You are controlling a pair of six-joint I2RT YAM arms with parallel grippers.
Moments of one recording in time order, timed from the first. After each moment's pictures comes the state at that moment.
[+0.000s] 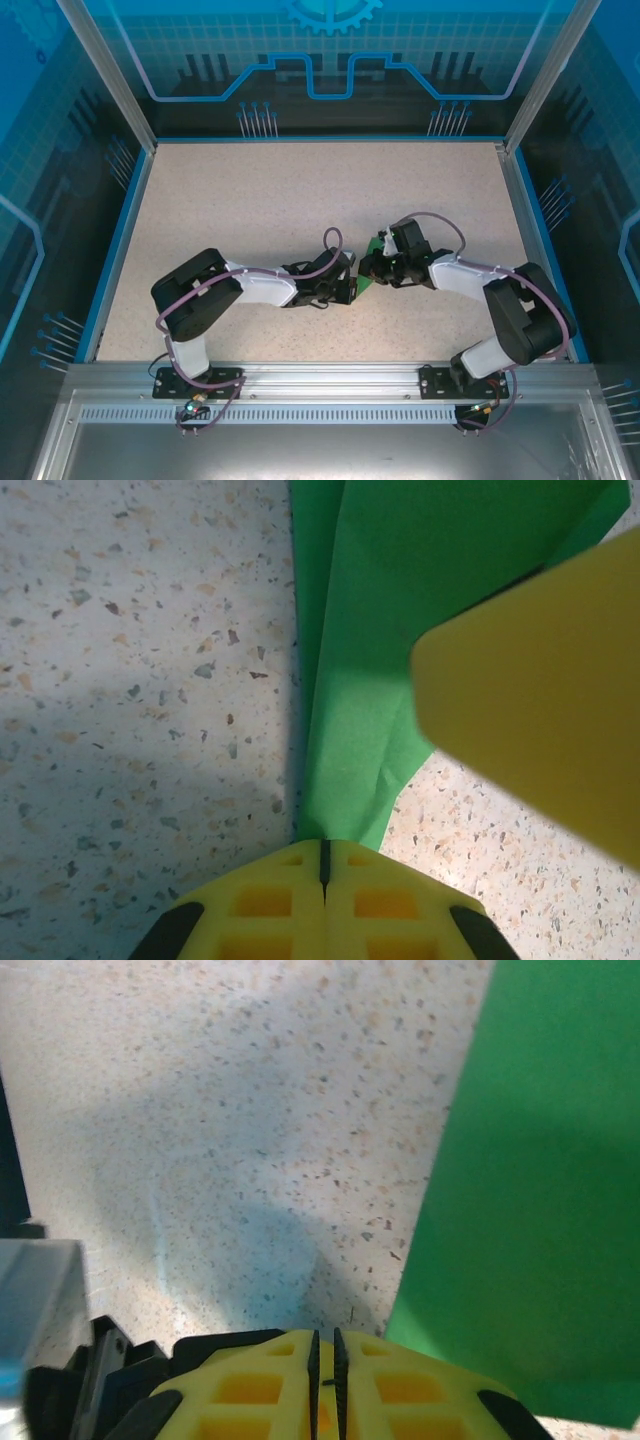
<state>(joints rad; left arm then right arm) -0.89 1.82 0.86 0.09 0.10 -0.73 0.45 1.51 0.65 -0.08 -0.48 0.80</state>
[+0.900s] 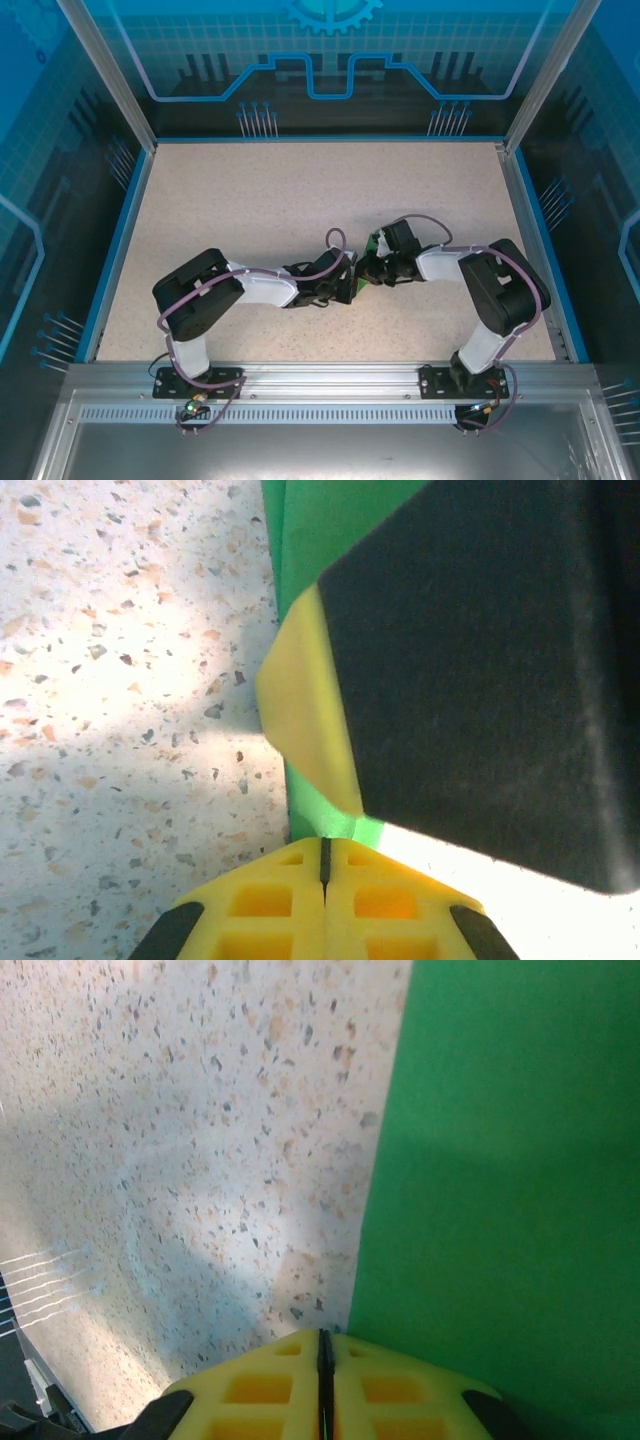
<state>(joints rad) -0.90 1.83 0.86 0.10 0.05 -0.67 0.43 1.70 0.71 -0.03 -0.49 0.77</state>
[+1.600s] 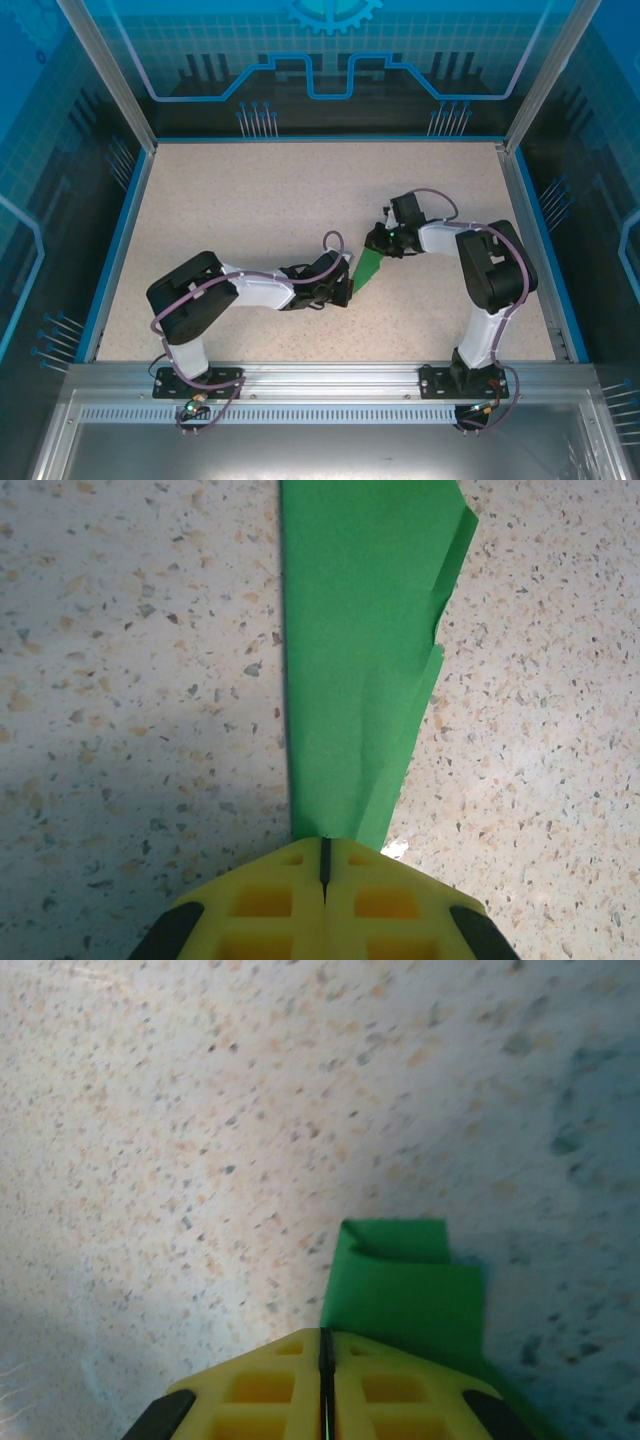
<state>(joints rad) -0.91 1.79 0.83 0.06 0.02 -0.66 0.30 1.85 0.95 -0.12 -0.39 0.65</state>
